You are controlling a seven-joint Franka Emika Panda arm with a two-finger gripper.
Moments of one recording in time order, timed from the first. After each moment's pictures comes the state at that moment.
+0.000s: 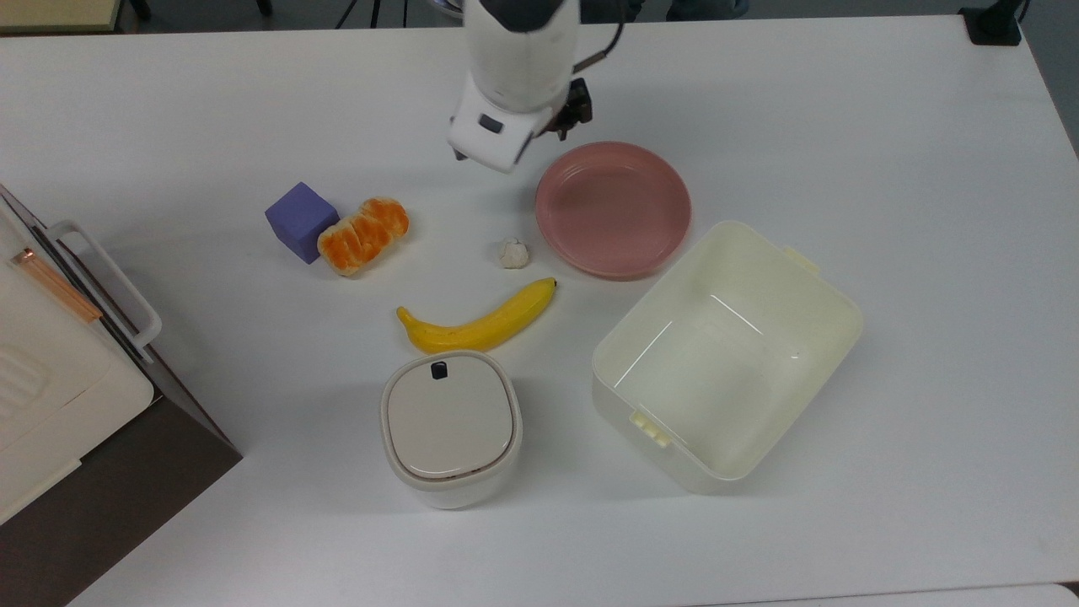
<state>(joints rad) 0.24 0.24 -0.10 -1.74 0.04 1.68 -0.20</state>
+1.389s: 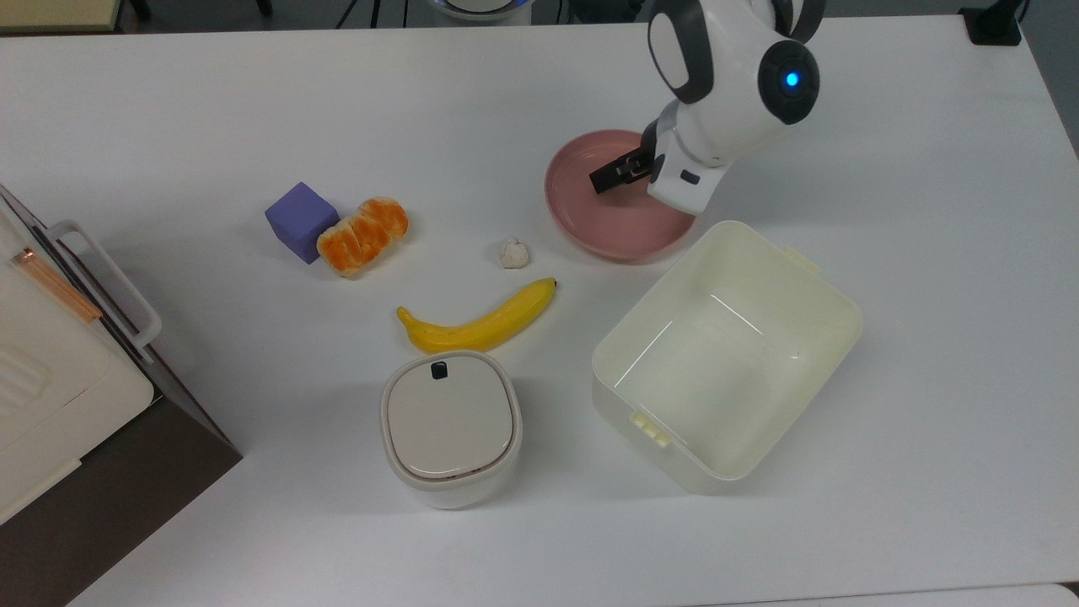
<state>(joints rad) 0.58 0.44 -0.10 -1.79 -0.09 1.79 0.01</state>
